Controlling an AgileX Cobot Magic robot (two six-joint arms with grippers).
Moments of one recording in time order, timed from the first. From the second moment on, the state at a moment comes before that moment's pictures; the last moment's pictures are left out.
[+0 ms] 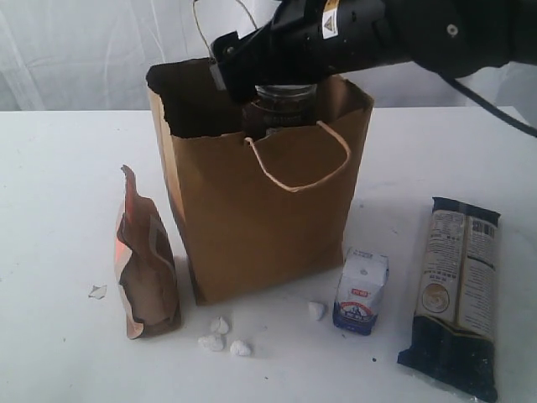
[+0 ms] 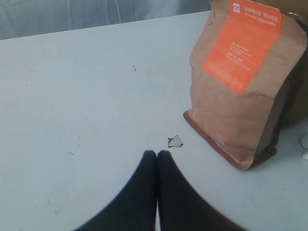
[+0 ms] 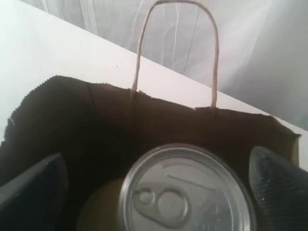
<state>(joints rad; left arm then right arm) -0.30 0.02 0.02 0.02 0.31 -0.01 0.67 1.52 -1.30 -0.31 0.33 0.24</state>
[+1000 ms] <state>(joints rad) -0.30 0.02 0.02 0.02 0.31 -0.01 0.67 1.24 -1.30 -0.51 0.56 0.33</state>
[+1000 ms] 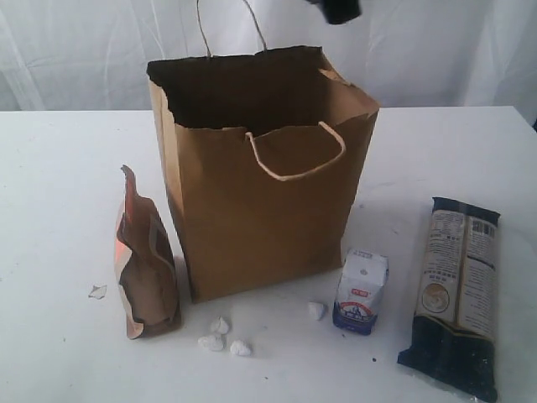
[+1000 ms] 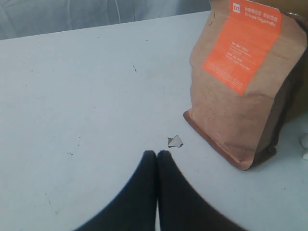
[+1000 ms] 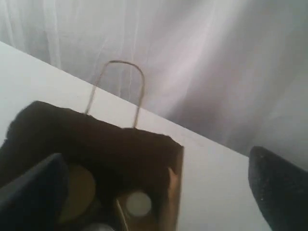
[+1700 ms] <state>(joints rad) -0.30 0.02 0.02 0.02 0.31 -0.01 0.62 0.89 -0.87 -0.31 1.07 0.48</state>
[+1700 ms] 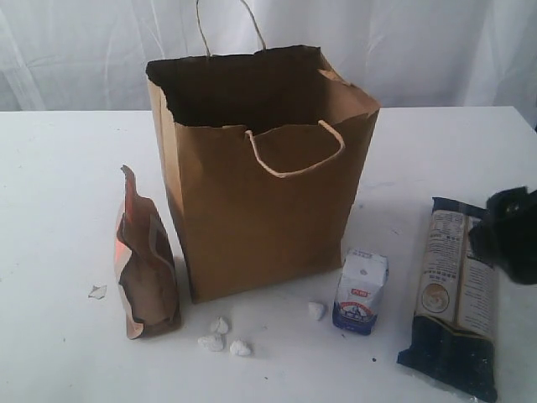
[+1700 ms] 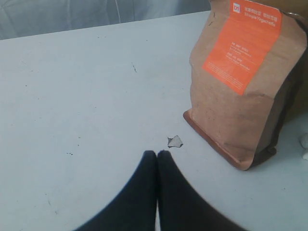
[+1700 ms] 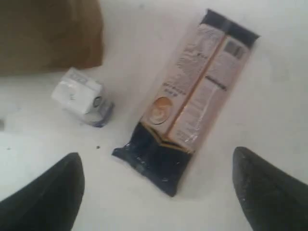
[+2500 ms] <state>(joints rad) -0.30 0.02 0.02 0.02 0.31 -0.01 0.62 1.06 -0.71 -0.04 0.74 -0.31</state>
